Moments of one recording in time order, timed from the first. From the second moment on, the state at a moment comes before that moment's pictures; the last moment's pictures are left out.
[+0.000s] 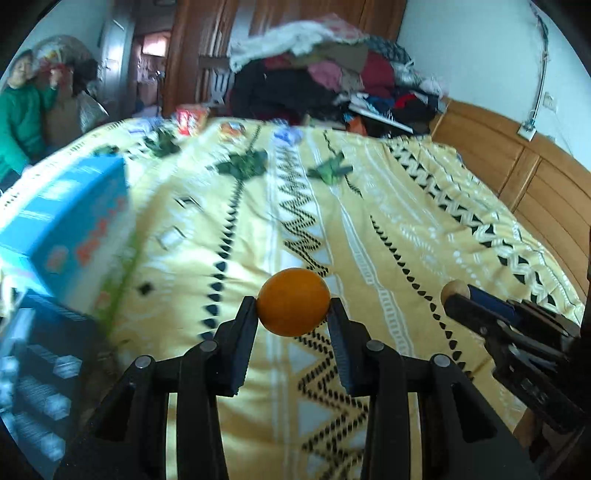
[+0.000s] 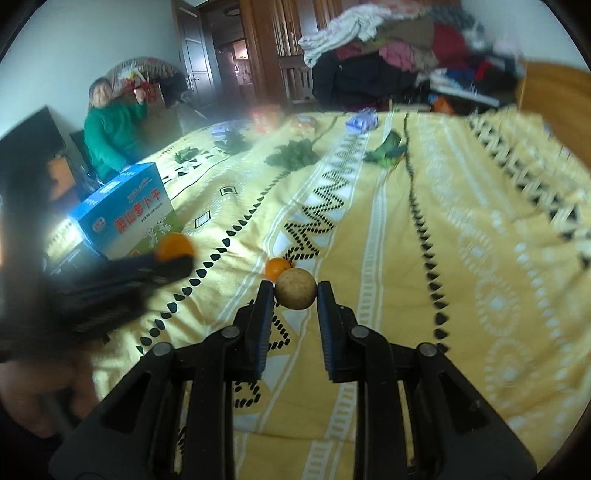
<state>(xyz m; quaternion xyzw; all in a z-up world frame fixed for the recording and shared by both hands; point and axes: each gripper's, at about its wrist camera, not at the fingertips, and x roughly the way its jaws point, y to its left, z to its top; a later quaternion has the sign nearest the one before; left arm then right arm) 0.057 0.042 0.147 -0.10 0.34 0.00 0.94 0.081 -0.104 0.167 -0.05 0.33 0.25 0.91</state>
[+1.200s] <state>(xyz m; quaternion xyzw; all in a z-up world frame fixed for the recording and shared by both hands) -0.177 0.279 0.255 -0.17 0.22 0.20 0.94 -0.050 0.099 0.273 -0.14 0.27 0.41 0.86</state>
